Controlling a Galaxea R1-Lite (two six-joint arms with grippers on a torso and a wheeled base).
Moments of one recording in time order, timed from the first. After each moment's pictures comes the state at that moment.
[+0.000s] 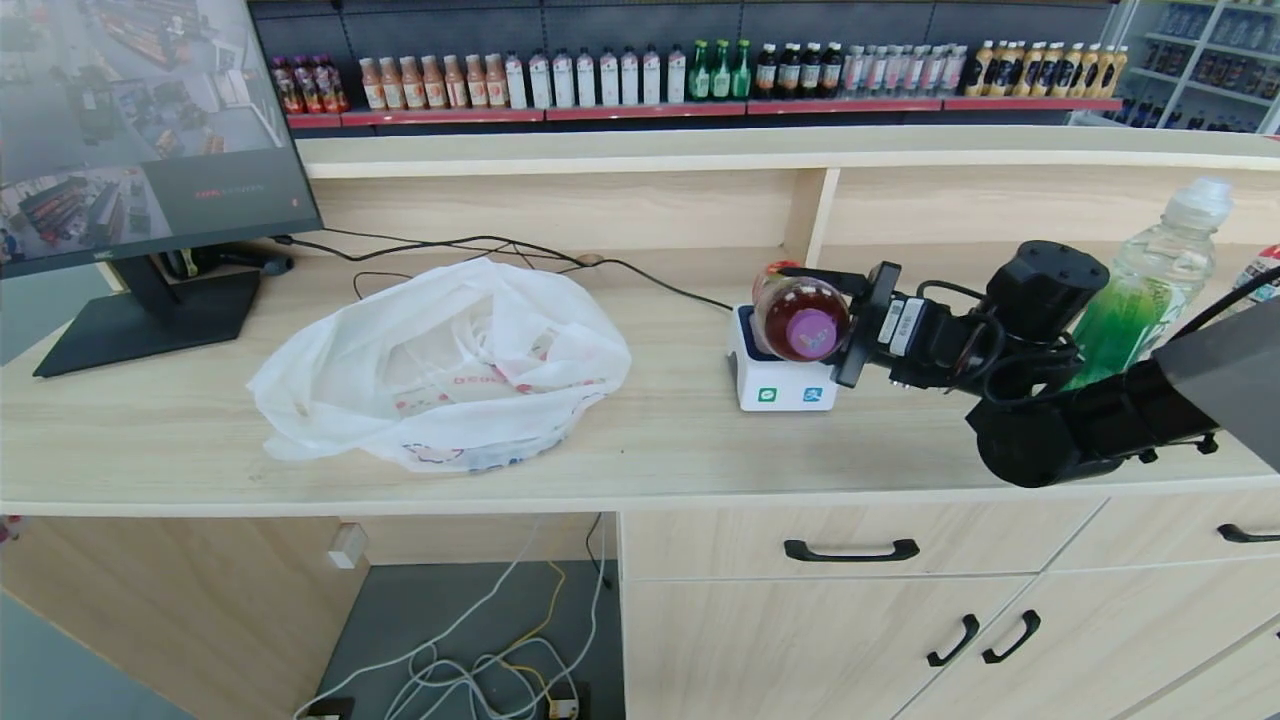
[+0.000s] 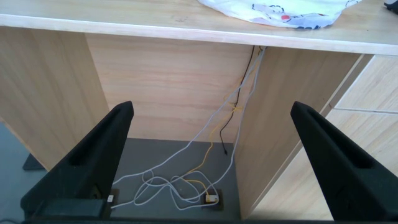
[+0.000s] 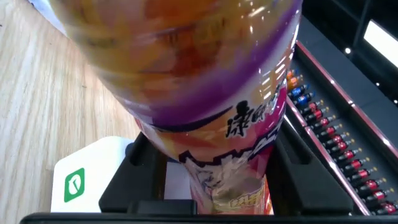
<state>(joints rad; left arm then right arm) 0.00 0.00 0.00 0.00 0.00 0.00 0.21 2.15 -1.22 -1.25 0.96 -0.88</state>
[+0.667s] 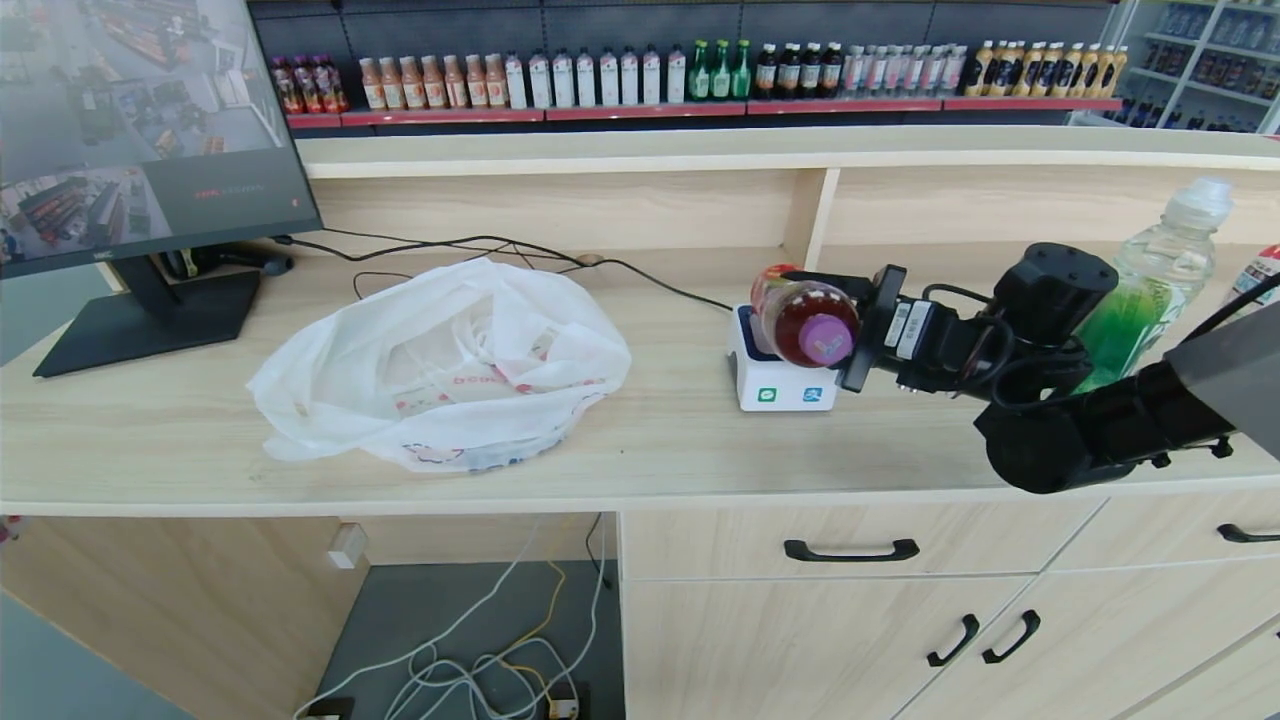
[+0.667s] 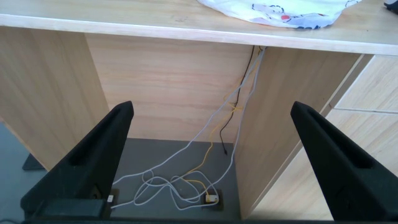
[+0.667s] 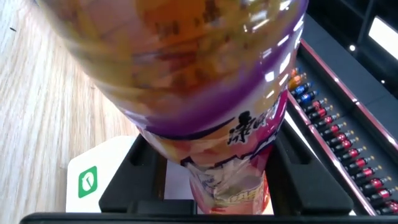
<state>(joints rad) 0.00 0.00 0.00 0.00 0.00 0.00 0.20 2.13 -1.18 -1.25 0.96 -0.88</state>
